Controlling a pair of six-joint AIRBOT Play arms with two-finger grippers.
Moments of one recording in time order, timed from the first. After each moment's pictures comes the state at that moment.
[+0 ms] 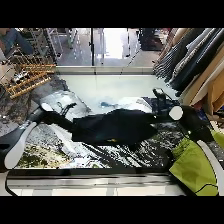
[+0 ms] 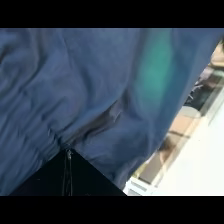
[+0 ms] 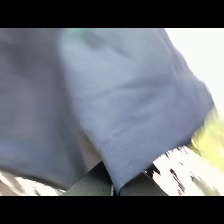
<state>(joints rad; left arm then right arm) -0.03 -1.82 1.40 0.85 -1.32 -0.84 0.17 -1.24 1.17 -1.25 0.97 1.51</state>
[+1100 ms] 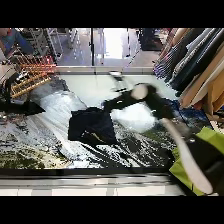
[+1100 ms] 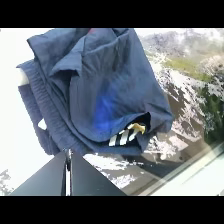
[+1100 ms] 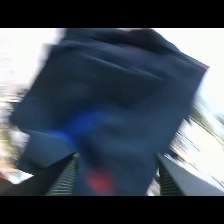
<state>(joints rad) 0.33 -1.37 1.48 0.85 -1.47 -1.05 0.35 -1.59 1.71 -1.12 1.19 1.49</state>
